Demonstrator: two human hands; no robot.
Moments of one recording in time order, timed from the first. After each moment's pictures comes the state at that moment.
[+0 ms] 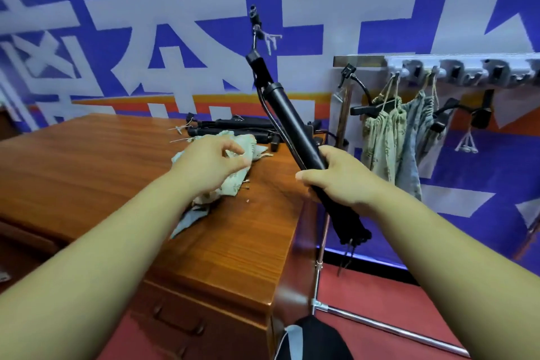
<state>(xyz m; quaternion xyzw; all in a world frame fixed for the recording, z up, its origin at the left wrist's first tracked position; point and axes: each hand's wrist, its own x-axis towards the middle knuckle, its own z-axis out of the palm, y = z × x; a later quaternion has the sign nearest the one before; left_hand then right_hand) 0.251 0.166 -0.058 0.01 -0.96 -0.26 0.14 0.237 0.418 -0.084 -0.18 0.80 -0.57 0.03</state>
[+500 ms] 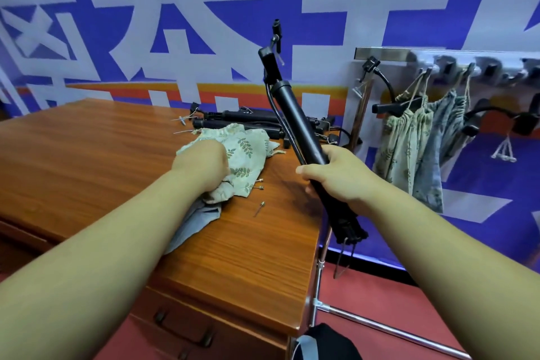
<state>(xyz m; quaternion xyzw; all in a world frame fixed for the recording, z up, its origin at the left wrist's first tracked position) 0.186 0.105 -0.096 0.09 -0.99 -0.06 0.08 0.204 0.368 -0.094 -0.12 0.79 -0.59 0.06</state>
